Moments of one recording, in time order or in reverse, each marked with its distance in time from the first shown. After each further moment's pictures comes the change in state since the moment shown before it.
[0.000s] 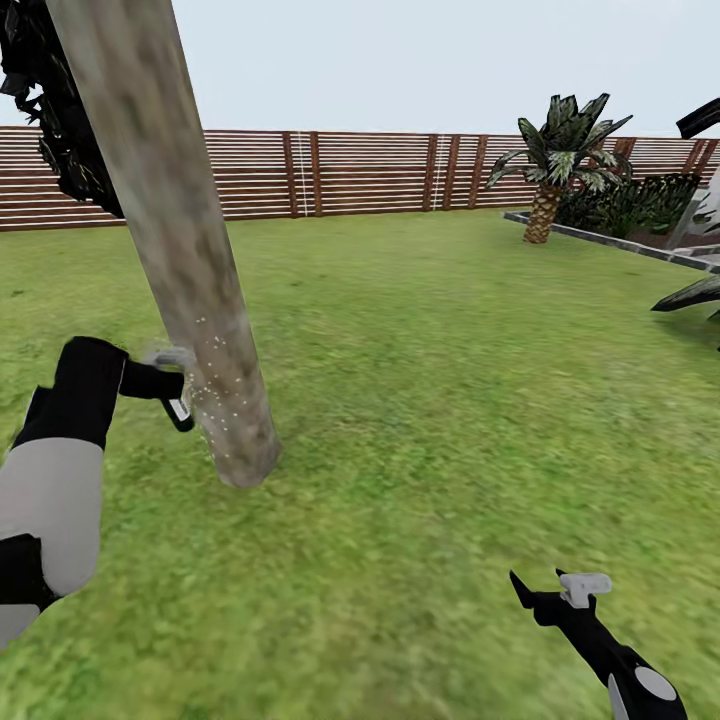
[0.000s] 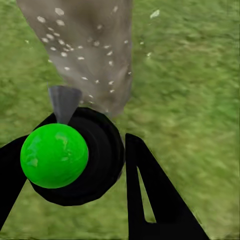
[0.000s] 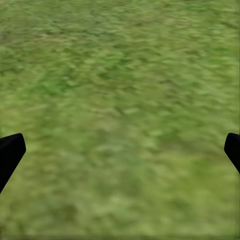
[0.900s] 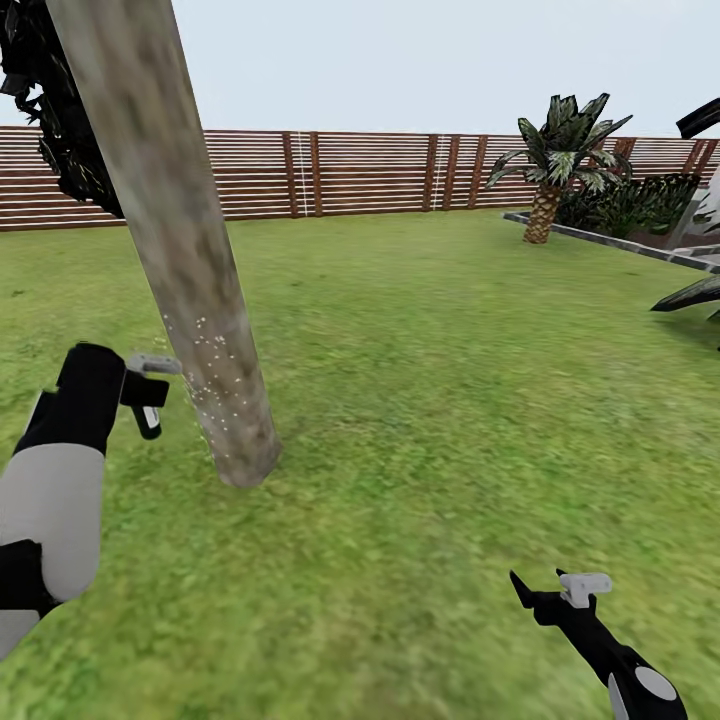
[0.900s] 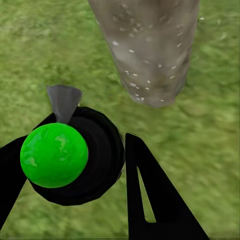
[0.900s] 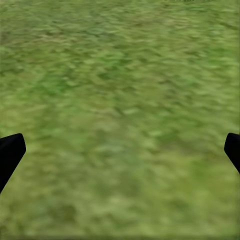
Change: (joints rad) left arm 0.019 -0.002 0.009 0.002 -0.076 -0.003 0.162; right arm 0.000 0.000 -0.001 -0.002 0.000 0.000 0.001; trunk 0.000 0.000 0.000
